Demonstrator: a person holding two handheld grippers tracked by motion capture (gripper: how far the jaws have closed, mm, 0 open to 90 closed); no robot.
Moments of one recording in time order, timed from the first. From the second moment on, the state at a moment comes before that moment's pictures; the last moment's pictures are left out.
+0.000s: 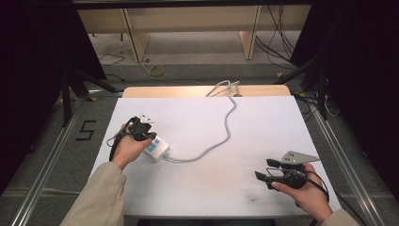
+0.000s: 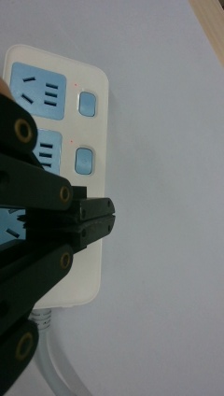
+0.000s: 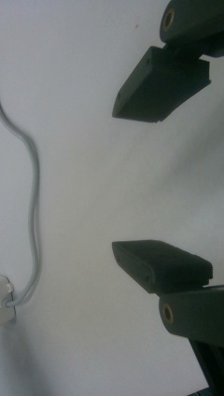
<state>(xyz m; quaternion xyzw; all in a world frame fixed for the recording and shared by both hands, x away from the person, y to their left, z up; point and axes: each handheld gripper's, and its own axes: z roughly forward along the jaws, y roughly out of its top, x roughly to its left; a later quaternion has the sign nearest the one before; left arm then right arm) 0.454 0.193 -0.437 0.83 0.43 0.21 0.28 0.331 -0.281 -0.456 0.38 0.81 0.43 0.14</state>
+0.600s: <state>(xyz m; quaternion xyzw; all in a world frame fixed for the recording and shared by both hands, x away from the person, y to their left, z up) 0.460 0.191 -0.441 0.84 0.43 0.20 0.27 0.331 -0.281 -0.456 0.38 0.81 0.43 0.14</state>
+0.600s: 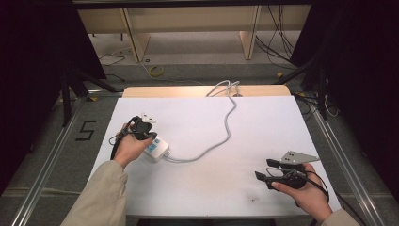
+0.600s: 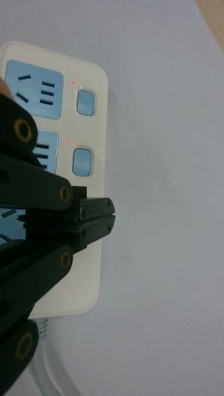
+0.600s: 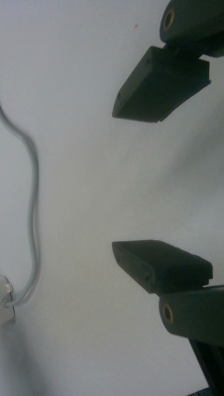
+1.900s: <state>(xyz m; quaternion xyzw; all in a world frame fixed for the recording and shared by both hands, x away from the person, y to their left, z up) 0.465 0.179 -0.446 0.85 0.42 0.20 0.24 0.331 -0.281 -0.456 0.38 0.81 0.43 0.14</state>
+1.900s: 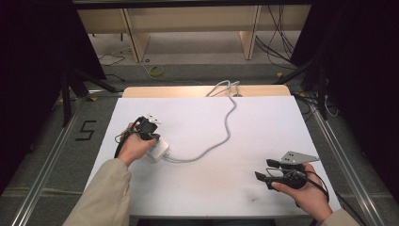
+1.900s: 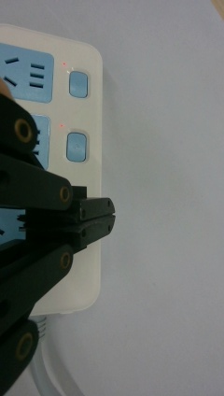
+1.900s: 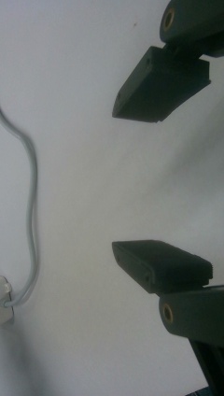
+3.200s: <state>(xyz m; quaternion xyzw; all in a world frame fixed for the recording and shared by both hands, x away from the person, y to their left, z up) 0.464 0.174 -0.448 0.86 0.42 0.17 0.24 0.330 -0.281 -0.456 0.38 0.81 0.42 0.14</state>
